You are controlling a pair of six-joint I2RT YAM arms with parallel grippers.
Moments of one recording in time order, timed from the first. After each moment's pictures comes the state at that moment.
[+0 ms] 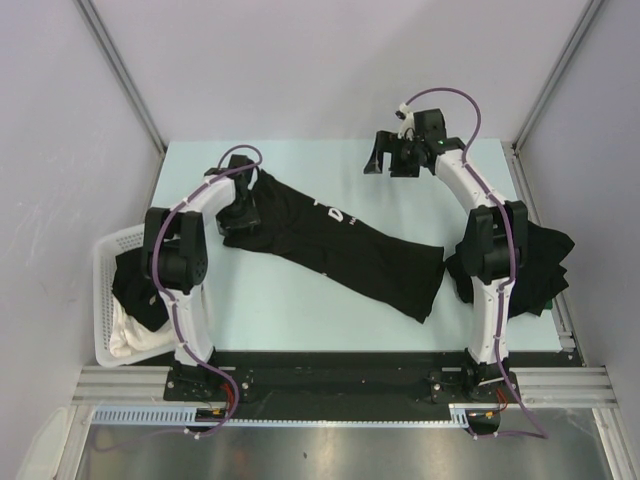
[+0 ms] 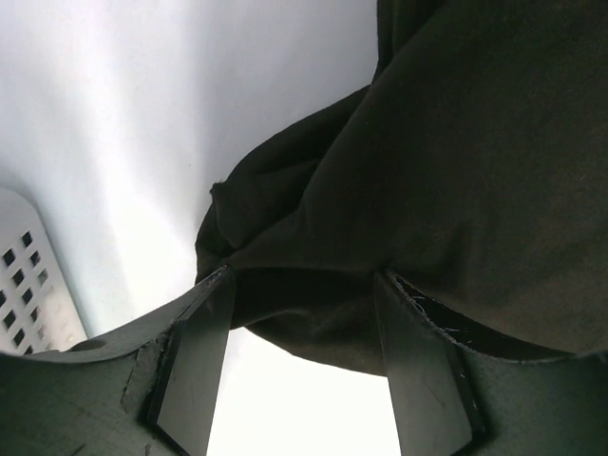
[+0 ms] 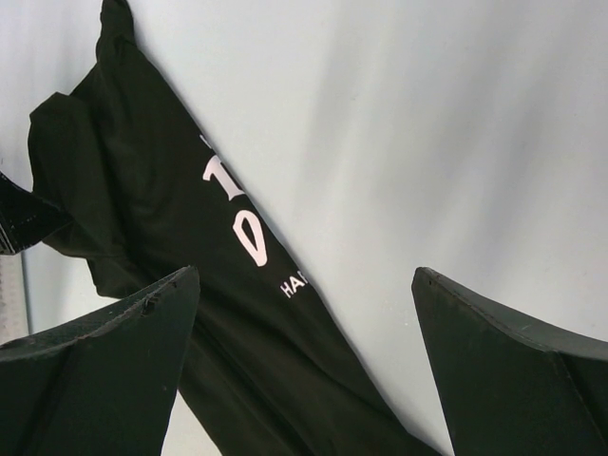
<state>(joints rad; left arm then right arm) -0.16 2.02 1.53 -0.83 -0.28 -0.46 0.21 2.15 1.94 -0.53 -0.43 0.26</state>
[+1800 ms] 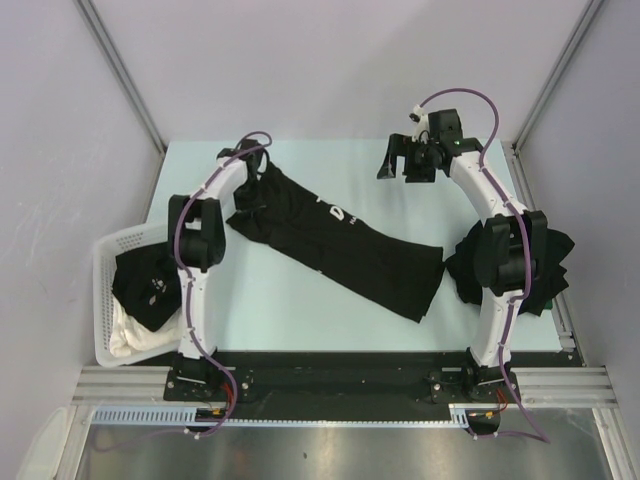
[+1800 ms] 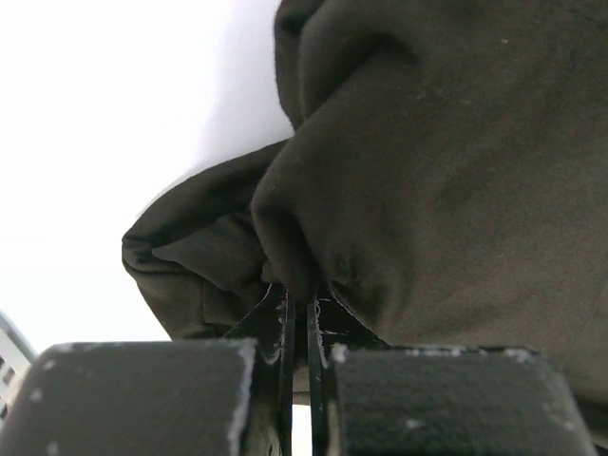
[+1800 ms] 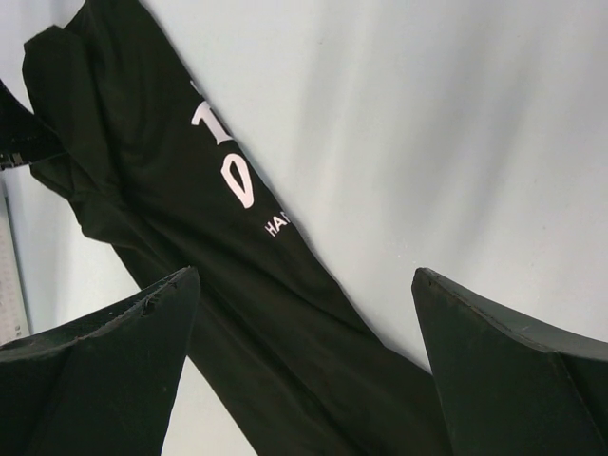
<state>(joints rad) -0.16 2.32 1.96 -1.00 -0.21 -0.40 0.17 2.01 1.83 -0.62 -0.40 0.23</state>
